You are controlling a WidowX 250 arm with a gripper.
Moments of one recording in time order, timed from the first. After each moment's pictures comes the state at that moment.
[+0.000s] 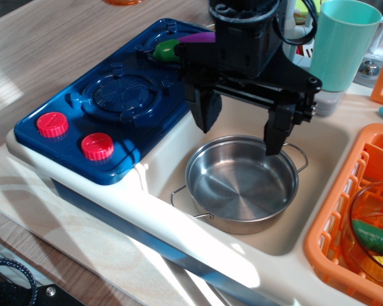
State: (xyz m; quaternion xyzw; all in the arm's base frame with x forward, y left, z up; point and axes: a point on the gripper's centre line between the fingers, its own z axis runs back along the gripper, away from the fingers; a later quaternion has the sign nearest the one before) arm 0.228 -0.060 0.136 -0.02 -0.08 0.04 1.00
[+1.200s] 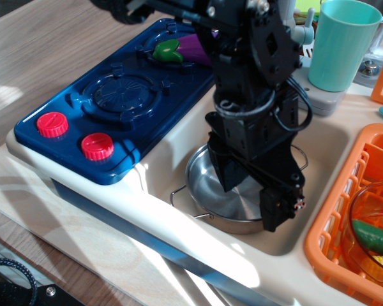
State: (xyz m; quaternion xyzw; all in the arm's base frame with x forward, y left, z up) arm 0.214 -0.086 0.074 -0.07 -0.08 -0.18 0.98
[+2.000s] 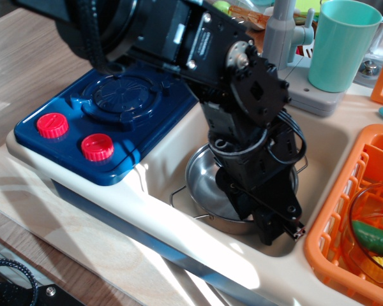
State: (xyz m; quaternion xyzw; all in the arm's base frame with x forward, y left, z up) arm 0.213 -0.094 0.058 -0.08 -0.12 -0.20 0.97
